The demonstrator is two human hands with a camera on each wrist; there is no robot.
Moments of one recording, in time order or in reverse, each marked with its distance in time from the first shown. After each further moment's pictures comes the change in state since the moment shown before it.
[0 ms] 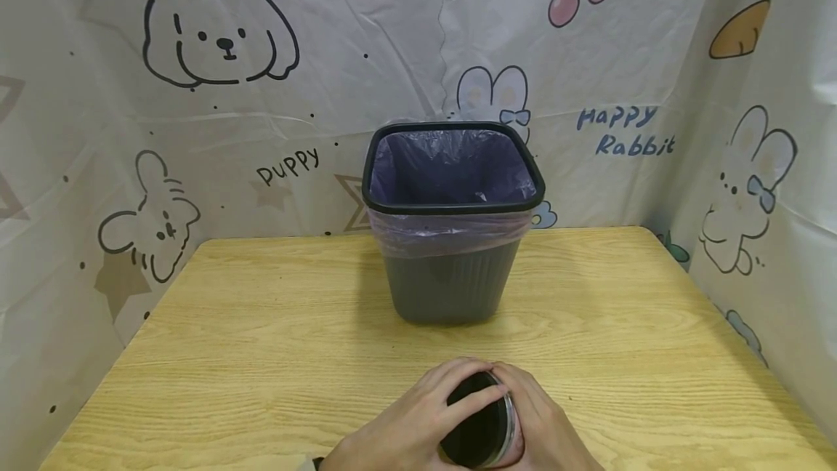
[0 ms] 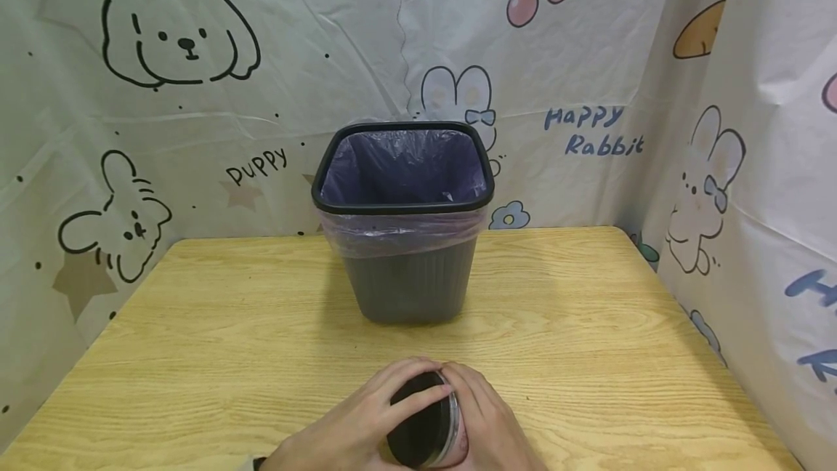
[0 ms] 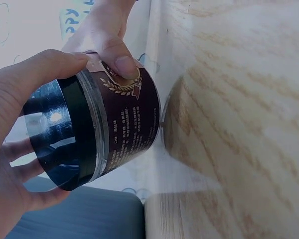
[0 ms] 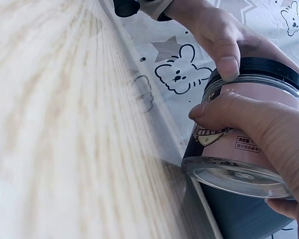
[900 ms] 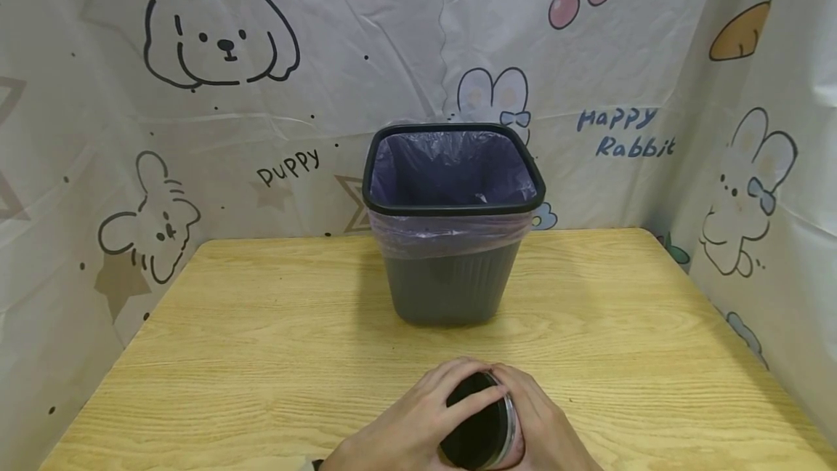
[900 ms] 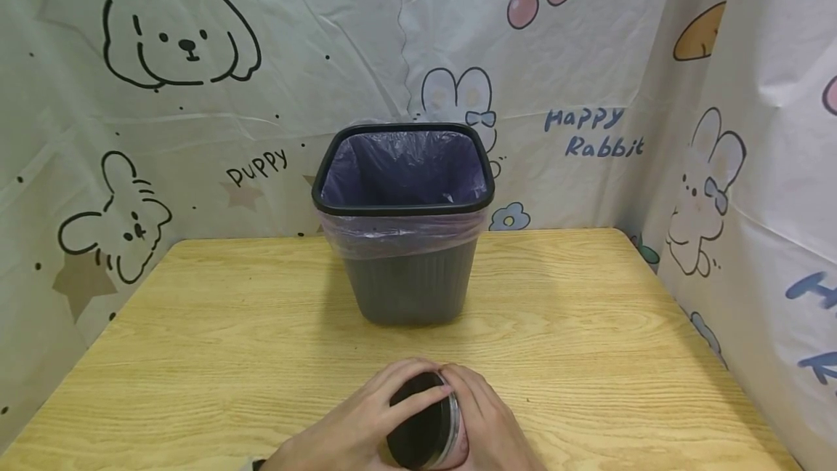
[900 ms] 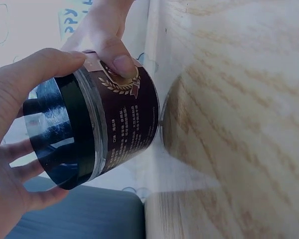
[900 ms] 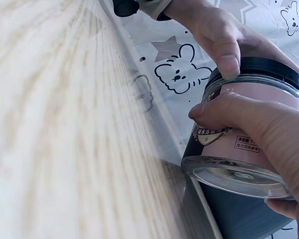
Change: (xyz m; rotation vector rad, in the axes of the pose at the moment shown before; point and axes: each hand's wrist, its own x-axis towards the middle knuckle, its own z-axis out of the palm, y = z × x) left_hand -0.001 -0.001 0.000 -0.011 -0.003 -0.012; right_hand -0.002 -0.001 -0.002 -0.033 -0.021 0.024
